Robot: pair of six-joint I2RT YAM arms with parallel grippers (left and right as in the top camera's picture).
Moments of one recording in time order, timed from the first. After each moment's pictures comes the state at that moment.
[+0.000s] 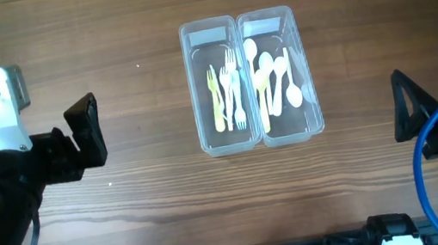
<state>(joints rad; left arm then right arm) -0.24 1.11 2.00 -1.41 -0.11 -0.18 -0.07 0.72 1.50 -1.01 -0.19 0.08</state>
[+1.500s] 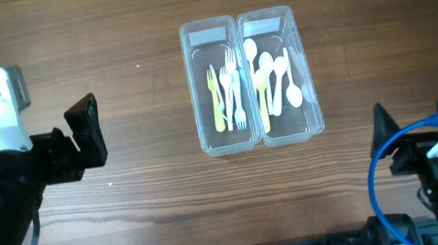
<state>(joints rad) -0.24 1.11 2.00 -1.41 -0.11 -0.18 -0.07 0.37 0.89 -0.80 -0.05 0.08</state>
